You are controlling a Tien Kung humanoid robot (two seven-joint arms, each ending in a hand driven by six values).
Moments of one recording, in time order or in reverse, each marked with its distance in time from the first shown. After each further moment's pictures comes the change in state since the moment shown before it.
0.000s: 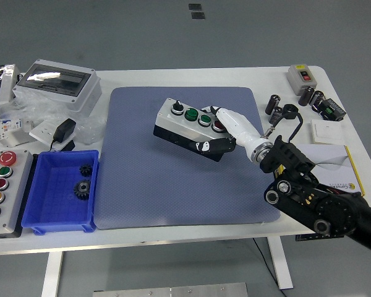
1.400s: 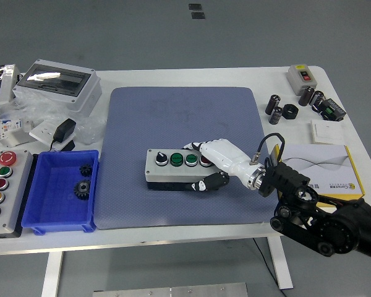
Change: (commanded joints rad) left arm -0.012 -0.005 0.002 0.000 0.015 -0.003 0.000; right arm 0.002 0.023 -0.174 -0.113 -0.215 -0.021 0.122
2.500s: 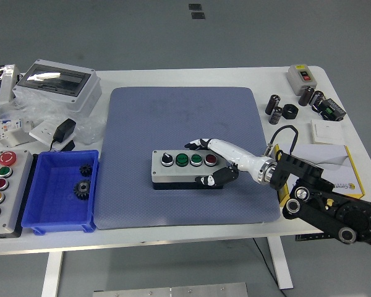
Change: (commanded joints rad) left arm -0.001 0.003 0.003 0.000 0.006 -0.001 0.001; right arm -0.026 -0.085 0.145 0.135 0.405 0.275 -0.015
